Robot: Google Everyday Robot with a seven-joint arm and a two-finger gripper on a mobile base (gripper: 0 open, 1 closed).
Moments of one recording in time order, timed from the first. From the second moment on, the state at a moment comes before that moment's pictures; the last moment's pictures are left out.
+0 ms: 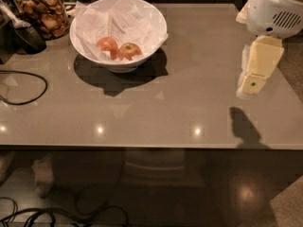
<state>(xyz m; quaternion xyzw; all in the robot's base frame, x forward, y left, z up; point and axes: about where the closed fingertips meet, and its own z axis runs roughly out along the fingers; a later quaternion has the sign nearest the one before) 0.482 -0.181 0.995 -0.62 0.77 -0.06 0.15</state>
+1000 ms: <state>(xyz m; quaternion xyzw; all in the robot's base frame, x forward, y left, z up) 0.533 -0.135 1.021 -0.62 0.76 -0.03 0.19</state>
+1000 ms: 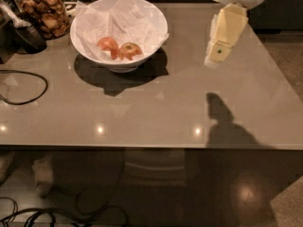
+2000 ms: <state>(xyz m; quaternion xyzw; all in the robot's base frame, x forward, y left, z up) 0.585 -0.096 1.035 -0.62 0.75 -0.02 0.23</state>
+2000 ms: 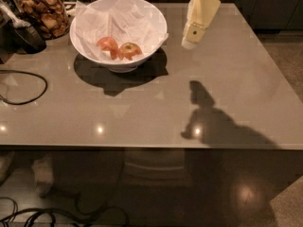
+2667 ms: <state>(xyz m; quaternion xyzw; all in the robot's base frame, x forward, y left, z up) 0.634 -0.067 1.029 -0.63 0.74 0.00 0.23</state>
